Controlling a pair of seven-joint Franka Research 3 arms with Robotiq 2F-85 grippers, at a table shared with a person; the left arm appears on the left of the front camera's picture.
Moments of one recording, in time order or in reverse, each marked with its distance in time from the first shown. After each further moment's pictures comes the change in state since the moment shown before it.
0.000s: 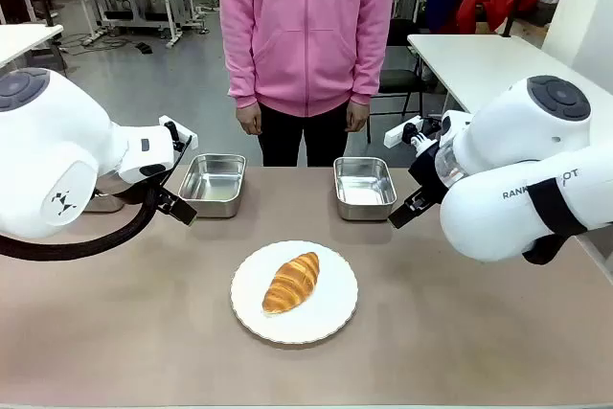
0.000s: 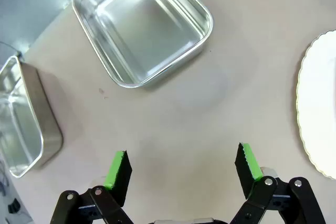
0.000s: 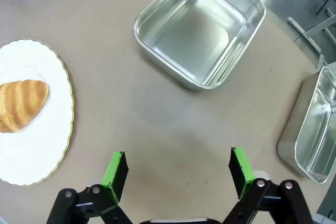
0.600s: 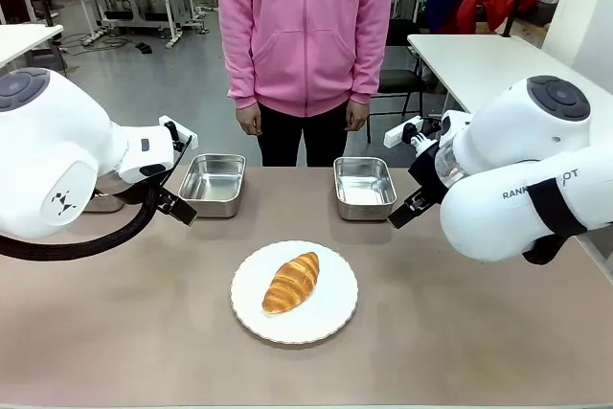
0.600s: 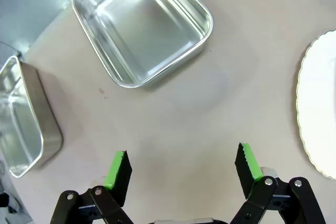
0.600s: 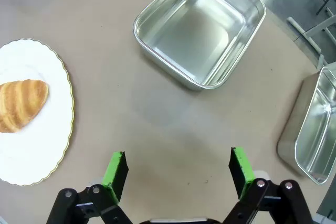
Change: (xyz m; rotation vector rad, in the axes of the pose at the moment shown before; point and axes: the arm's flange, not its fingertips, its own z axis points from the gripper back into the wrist) left arm 0.000 0.000 0.000 0.000 0.000 0.001; right arm 0.000 0.000 0.000 0.000 0.000 0.001
